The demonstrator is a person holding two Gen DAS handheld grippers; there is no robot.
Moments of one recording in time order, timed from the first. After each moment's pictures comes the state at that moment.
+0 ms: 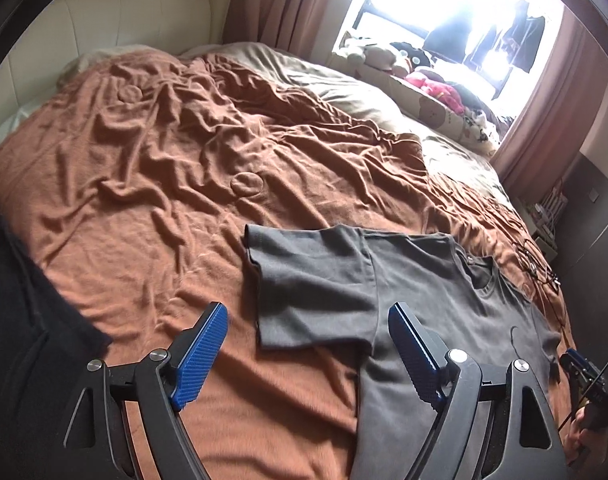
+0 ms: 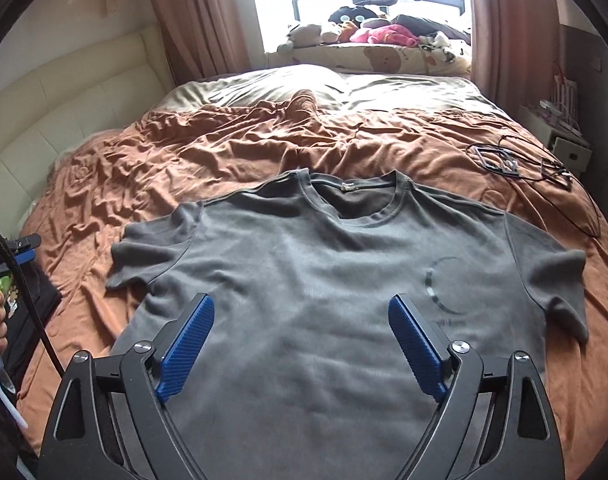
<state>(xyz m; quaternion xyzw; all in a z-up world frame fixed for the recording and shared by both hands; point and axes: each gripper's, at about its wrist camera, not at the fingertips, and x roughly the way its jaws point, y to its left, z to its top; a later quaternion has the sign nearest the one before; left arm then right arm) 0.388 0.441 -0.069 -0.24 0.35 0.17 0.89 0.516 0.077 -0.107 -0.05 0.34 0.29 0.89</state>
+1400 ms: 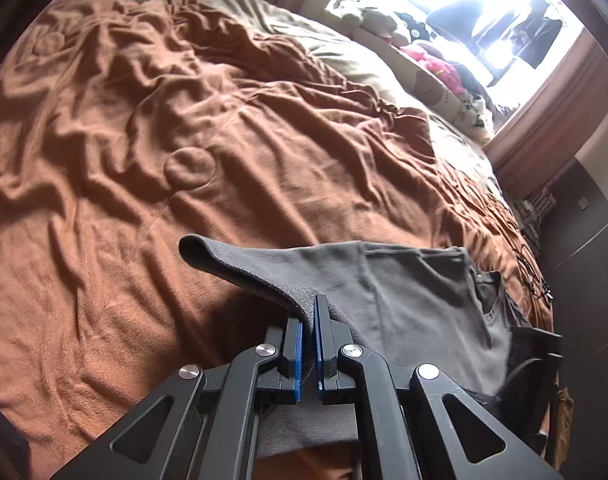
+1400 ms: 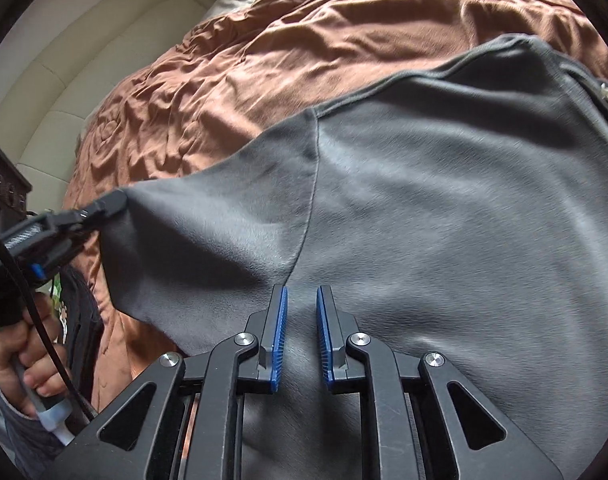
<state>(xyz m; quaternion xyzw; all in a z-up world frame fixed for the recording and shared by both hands) 0.516 0.492 -0.125 -0.29 0.39 0.10 0.87 0.663 0.323 -0.254 0.03 0.52 0.43 0.74</state>
